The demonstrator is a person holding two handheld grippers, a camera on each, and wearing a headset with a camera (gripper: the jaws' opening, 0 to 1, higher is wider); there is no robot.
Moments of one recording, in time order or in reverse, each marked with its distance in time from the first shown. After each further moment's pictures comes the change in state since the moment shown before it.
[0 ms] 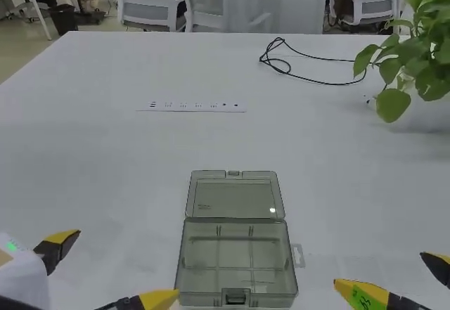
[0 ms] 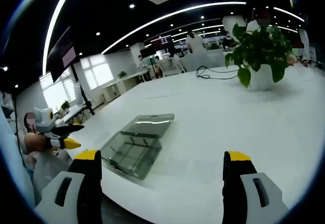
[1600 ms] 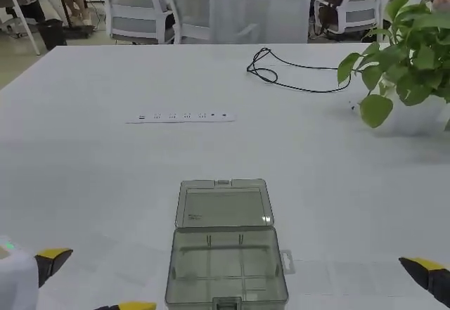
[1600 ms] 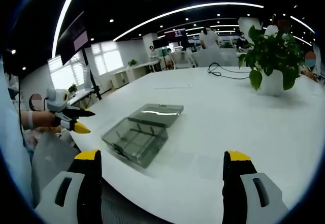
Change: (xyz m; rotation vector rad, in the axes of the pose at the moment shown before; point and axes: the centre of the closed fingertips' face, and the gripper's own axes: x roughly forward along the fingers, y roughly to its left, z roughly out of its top) left arm 0.010 0.008 -0.024 0.020 0.163 -0.052; right arm -0.003 0.013 -0.018 -0.111 0.079 0.069
